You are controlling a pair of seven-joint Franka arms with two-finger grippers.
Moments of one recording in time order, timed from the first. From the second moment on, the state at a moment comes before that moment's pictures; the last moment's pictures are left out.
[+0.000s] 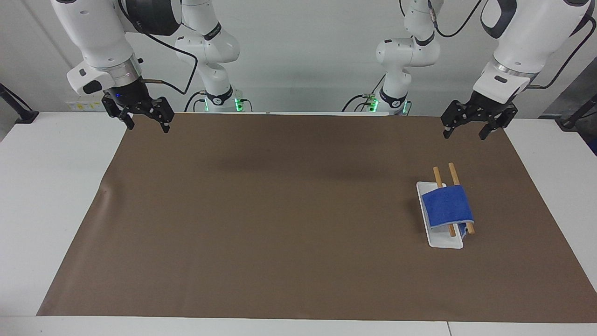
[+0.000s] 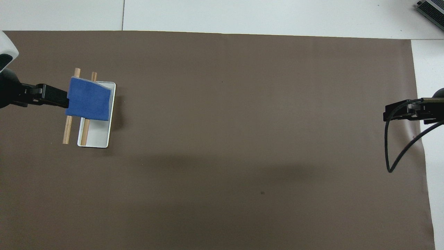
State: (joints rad) left arm -0.07 0.03 -0.05 -1.50 -0.02 1.54 -0.02; right arm 0.03 -0.03 -0.06 -1.63 -0.04 1.60 0.06
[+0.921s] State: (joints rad) left arm -0.07 0.02 -0.04 -1.50 0.00 1.46 0.00; right arm 0.03 -0.03 -0.06 -1.63 -0.04 1.60 0.06
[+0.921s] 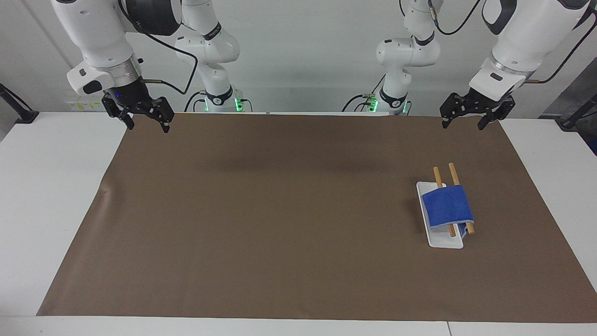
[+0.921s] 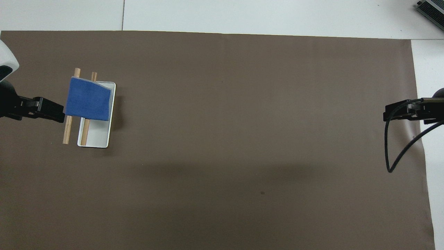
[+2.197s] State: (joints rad) left arm -0.07 0.00 -0.04 -1.50 0.00 1.45 0.00; right arm 0.03 -0.03 -0.06 -1.63 -0.04 1.60 0.06
